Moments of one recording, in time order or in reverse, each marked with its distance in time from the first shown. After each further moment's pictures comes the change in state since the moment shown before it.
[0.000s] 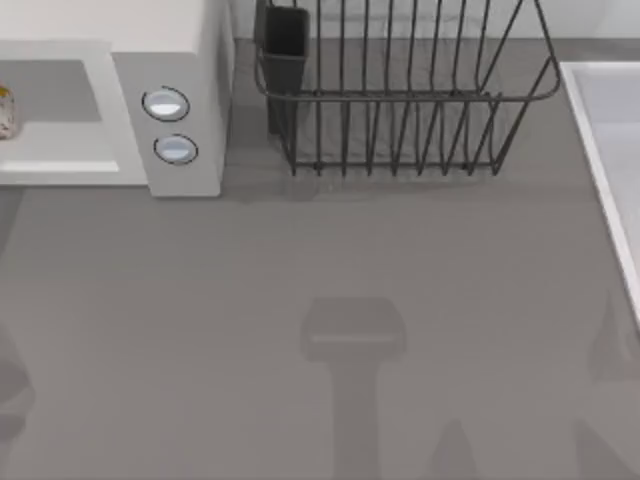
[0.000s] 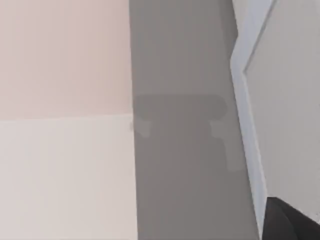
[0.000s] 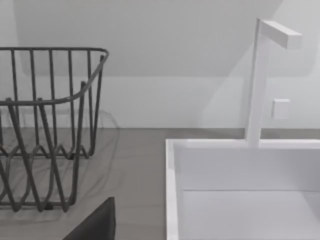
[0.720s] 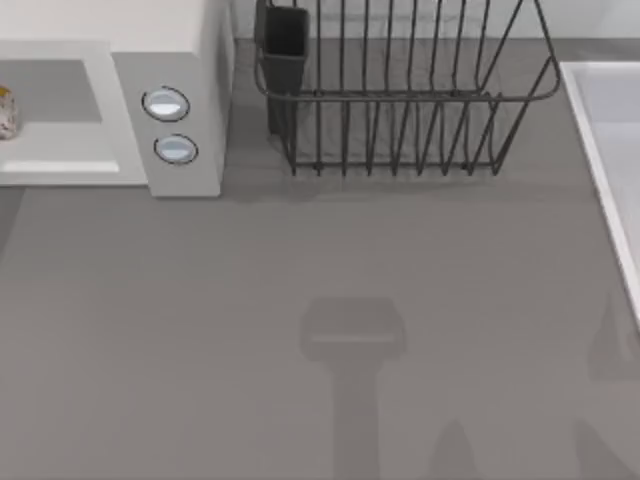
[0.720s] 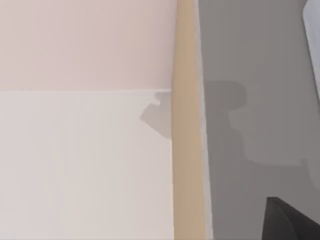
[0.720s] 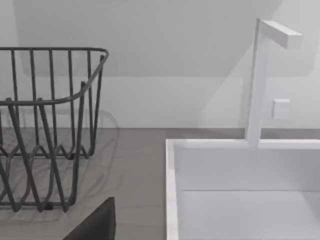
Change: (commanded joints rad) left arm 0.102 0.075 0.067 -0.043 0.090 0.055; right arm 0.000 0.000 0.000 0.000 0.000 0.000
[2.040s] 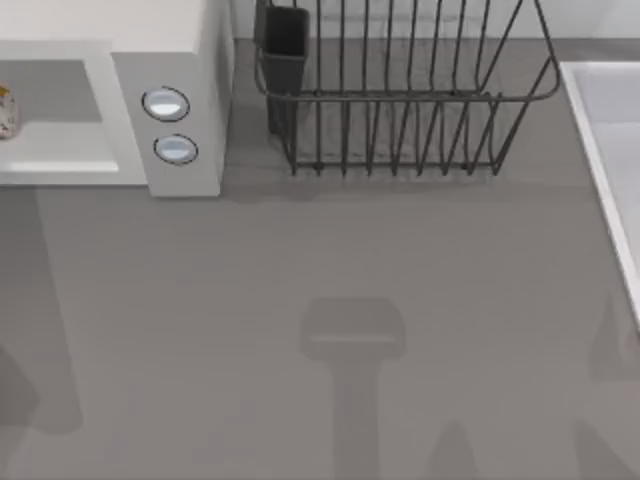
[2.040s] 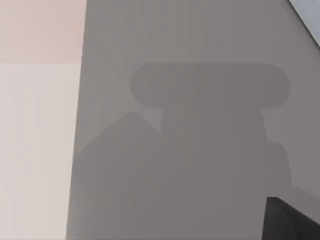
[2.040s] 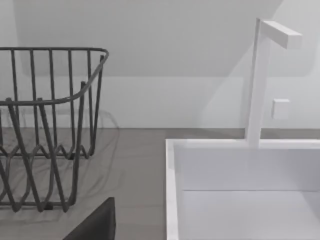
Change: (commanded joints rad) left arm -0.133 -0.142 -0.558 0.490 -0.076 -0.141; right arm 0.000 0.000 0.000 0.000 0.000 0.000
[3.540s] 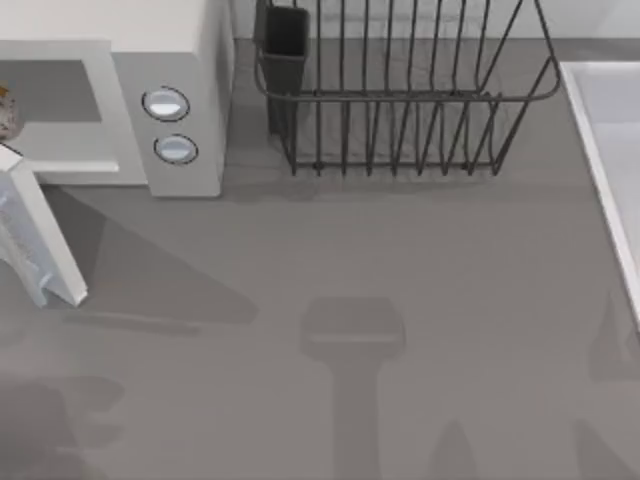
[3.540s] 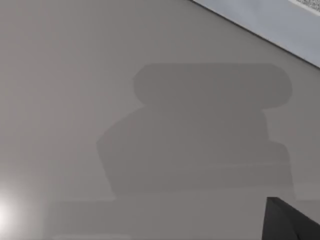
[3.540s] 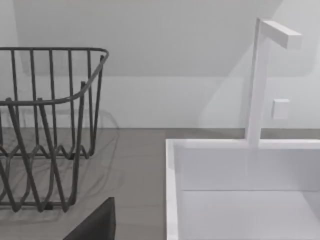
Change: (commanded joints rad) left arm -0.366 -0.378 -0.350 0.140 -0.214 -0.355; right arm 0.000 0.000 0.000 0.000 0.000 0.000
